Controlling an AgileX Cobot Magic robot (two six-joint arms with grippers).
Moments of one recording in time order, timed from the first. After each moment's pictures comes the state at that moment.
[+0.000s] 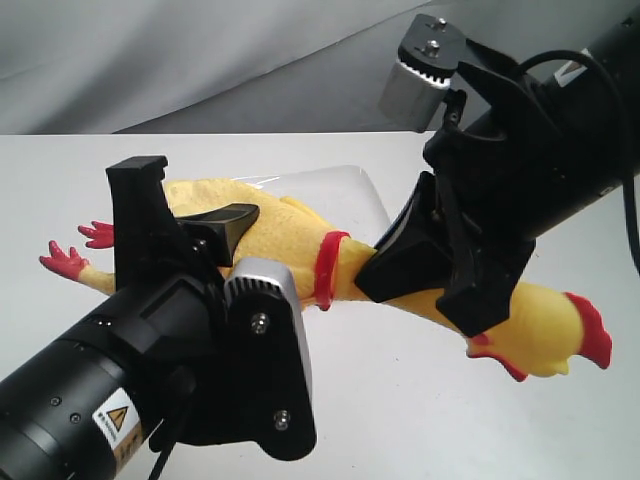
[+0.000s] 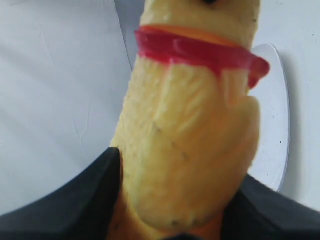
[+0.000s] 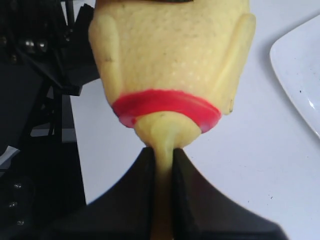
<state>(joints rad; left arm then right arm) -1.25 1.32 -0.63 1.60 0.93 -0.77 0.51 1.37 -1.17 0.63 1.14 -0.89</state>
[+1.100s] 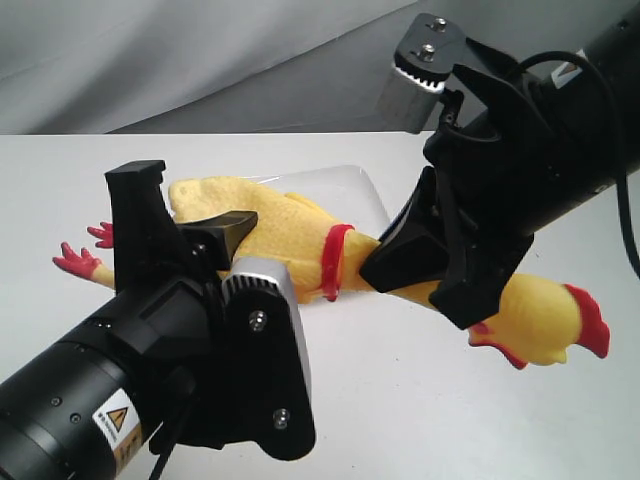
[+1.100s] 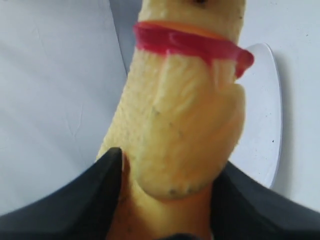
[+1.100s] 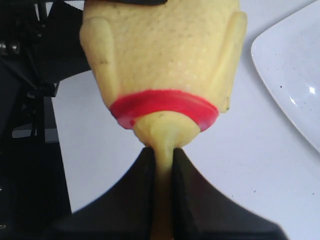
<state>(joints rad) -1.25 1.32 -0.63 1.58 0.93 -0.78 0.51 1.37 -1.17 0.58 1.10 -0.86</state>
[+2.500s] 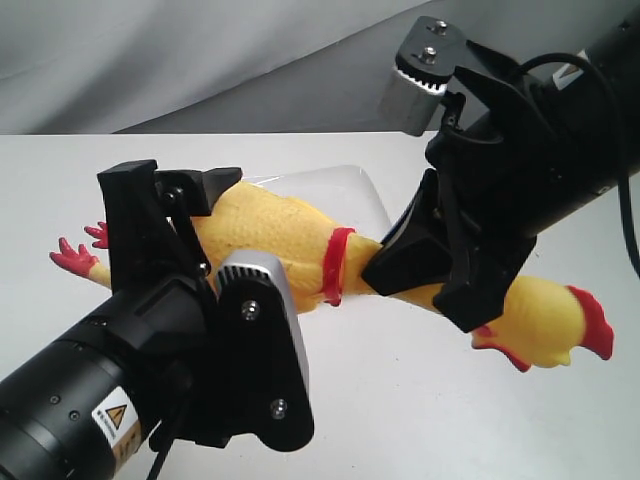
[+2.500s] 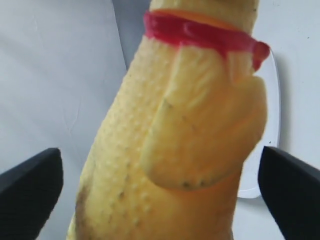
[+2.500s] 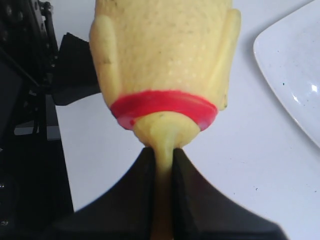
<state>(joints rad) -1.25 1.32 -0.63 1.57 0.93 -0.82 0.51 1.37 -1.17 0.58 1.11 -0.86</state>
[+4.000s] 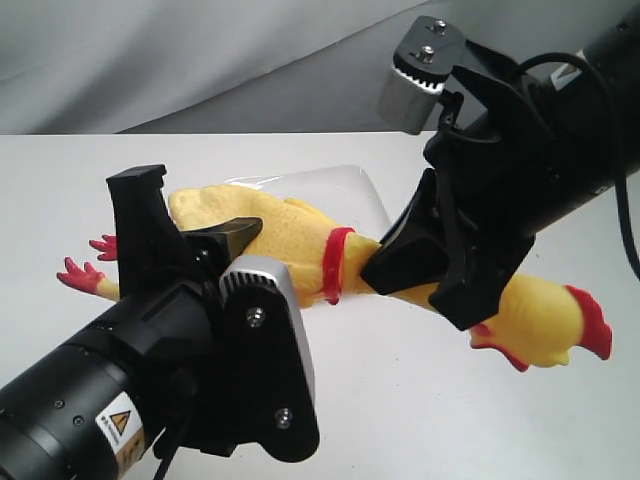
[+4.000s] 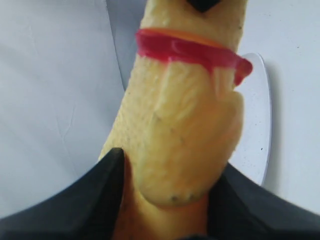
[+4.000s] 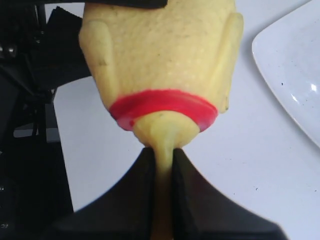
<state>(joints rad) -1.25 1.32 -0.63 1.57 0.90 -0.83 0.51 1.37 -1.17 0.58 1.10 -0.85</state>
